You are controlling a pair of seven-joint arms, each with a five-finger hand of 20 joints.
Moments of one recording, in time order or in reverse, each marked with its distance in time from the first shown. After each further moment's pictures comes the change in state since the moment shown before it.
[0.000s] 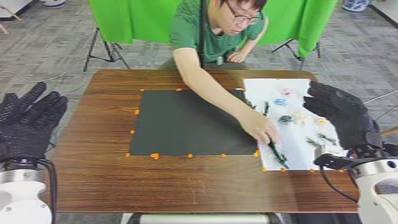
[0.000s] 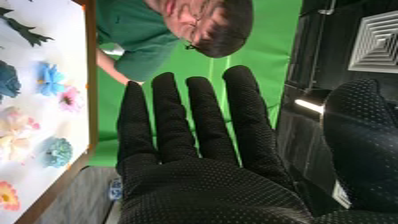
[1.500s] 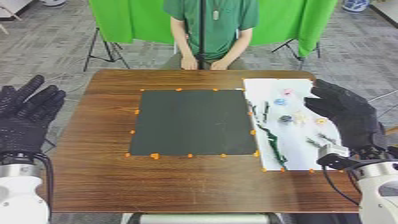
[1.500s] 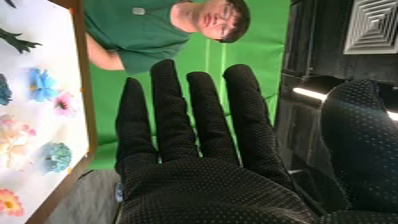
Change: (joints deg) left arm -0.9 1.4 -0.9 0.0 1.7 0.6 -0.8; right arm -1.2 0.0 0.5 -0.1 4.7 0.5 -2.9
